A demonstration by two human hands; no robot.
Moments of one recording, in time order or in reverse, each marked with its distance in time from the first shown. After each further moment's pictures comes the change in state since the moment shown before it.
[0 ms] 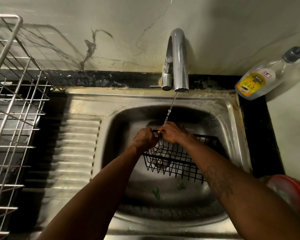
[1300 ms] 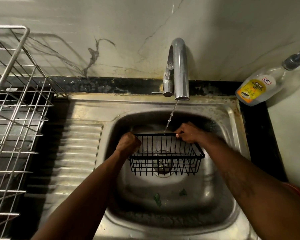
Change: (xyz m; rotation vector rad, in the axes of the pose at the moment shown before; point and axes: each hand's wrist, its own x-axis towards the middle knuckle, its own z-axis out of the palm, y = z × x) left_hand -0.009 -0.048 -0.031 -0.239 0.090 -0.289; right_hand 0.004 0.077 -0.021 0.149 -0.082 0.120
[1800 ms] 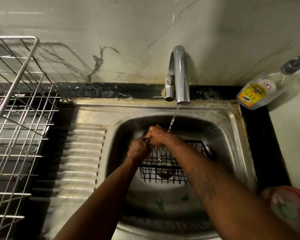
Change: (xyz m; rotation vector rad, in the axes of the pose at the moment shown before) left_hand -0.012 0.016 0.022 0.126 0.044 0.137; right_hand 0.025 -0.127 0.028 -0.004 -0.068 -0.160
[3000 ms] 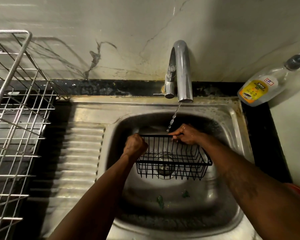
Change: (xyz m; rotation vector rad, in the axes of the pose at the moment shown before) left_hand 0.010 -0.008 -0.004 -0.086 0.033 -0.085; right_hand -0.053 0.093 -0.026 0.194 0.016 0.070
